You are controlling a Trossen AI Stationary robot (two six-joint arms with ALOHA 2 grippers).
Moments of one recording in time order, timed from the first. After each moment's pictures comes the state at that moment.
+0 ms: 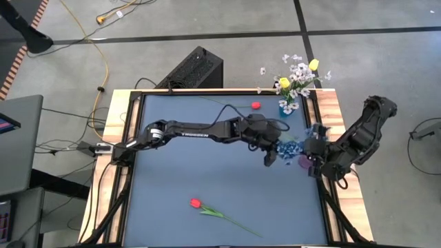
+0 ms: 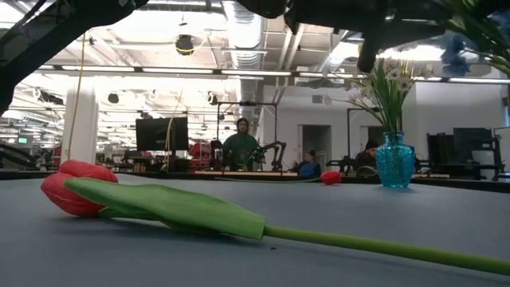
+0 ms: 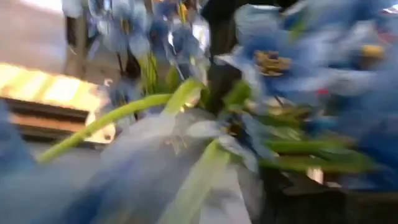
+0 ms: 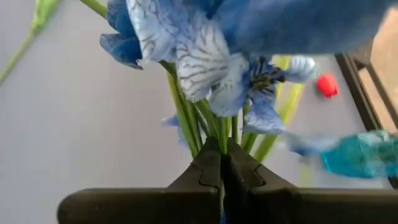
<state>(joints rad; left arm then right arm) 0.05 2.36 2.19 -0.04 0.28 -0.30 0.79 0.96 1.16 -1.49 0.64 0.84</state>
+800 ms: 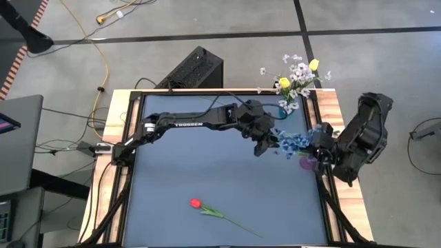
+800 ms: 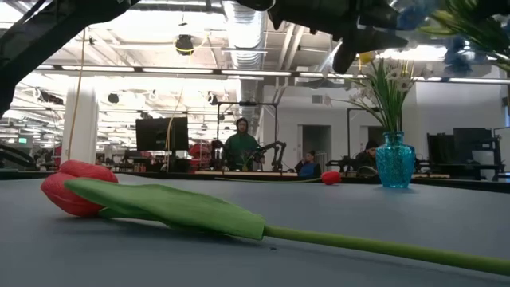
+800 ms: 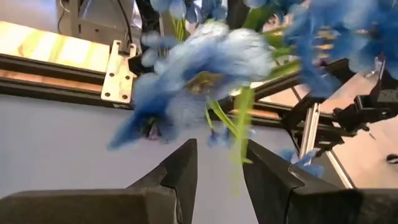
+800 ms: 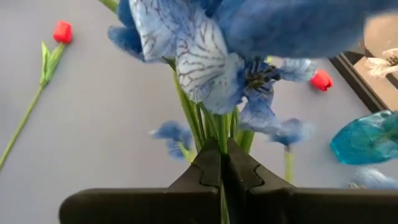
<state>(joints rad) 0.12 2.29 2.20 -0.32 0.41 -0.22 0.94 0.89 1.13 -1.57 0.77 1.18</state>
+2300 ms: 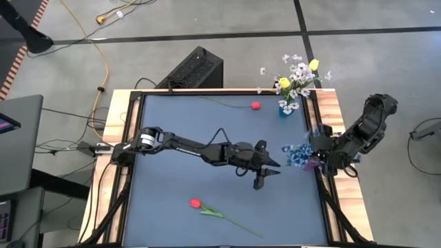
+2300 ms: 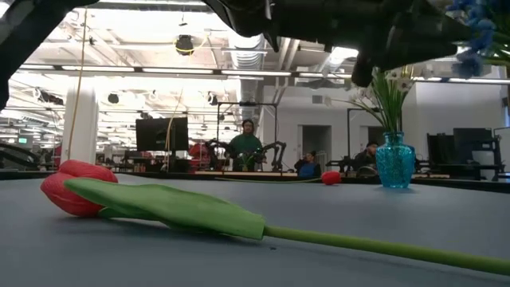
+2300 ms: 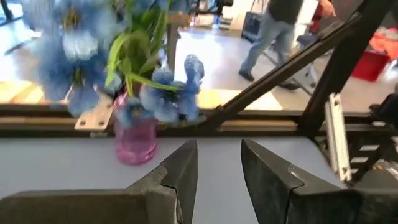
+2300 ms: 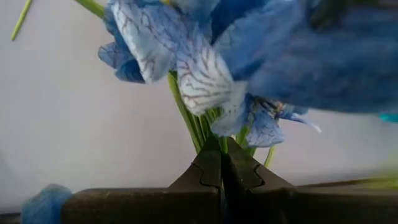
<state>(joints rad) -0.09 2.26 1.74 0.35 0.07 -0.11 0.77 0.78 1.06 -1.57 0.32 0.81</state>
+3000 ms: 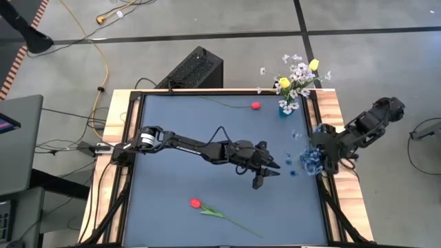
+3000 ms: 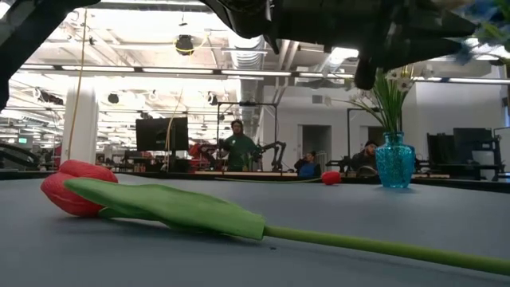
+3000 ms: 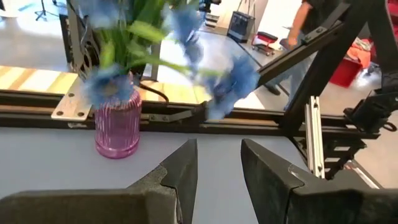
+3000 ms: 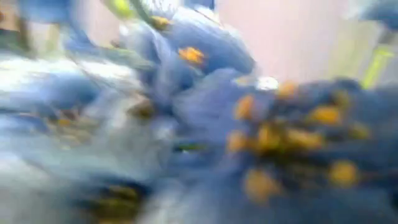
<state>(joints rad) -0.08 2.26 1.74 0.34 0.15 -0.19 0.60 0.78 1.13 -1.57 0.16 0.79</state>
